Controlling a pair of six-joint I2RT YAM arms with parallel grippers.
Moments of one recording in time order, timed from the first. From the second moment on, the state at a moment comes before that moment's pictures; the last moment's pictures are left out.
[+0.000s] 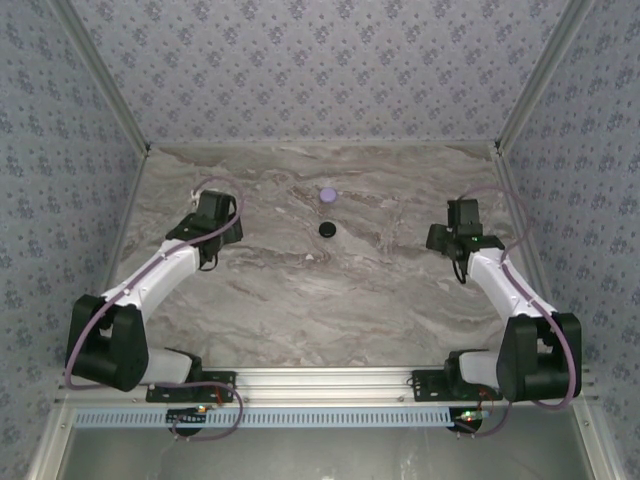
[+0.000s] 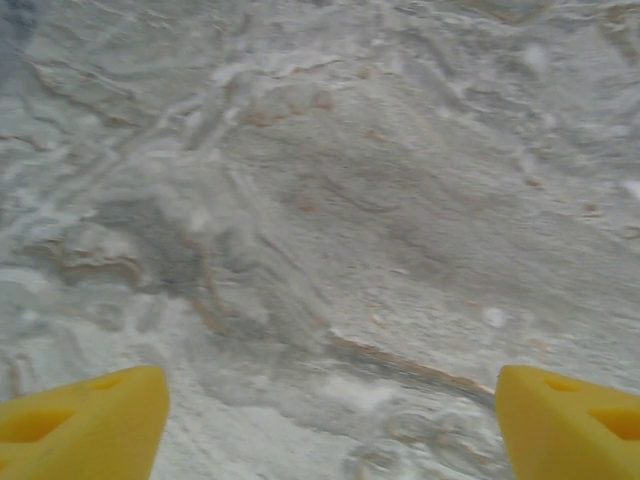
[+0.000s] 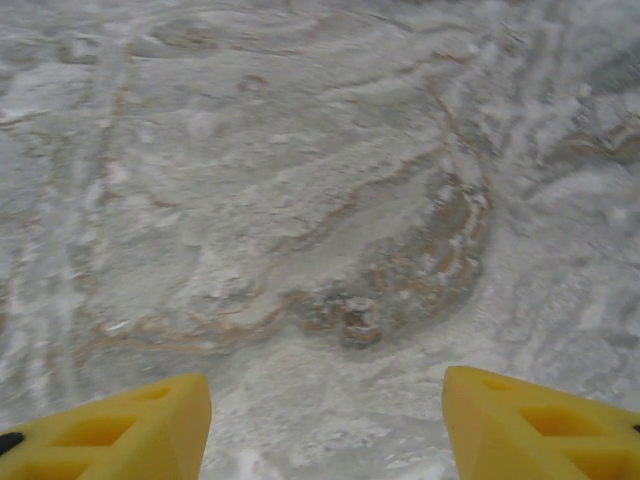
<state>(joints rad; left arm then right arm) -0.30 1.35 0.88 -0.40 -0.43 -0.36 0.05 1.27 0.77 -0.41 0.18 0.27</state>
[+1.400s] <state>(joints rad) -0.01 1.42 0.42 0.58 -0.08 0.02 -0.14 1.36 0.38 0.54 -0.08 0.06</state>
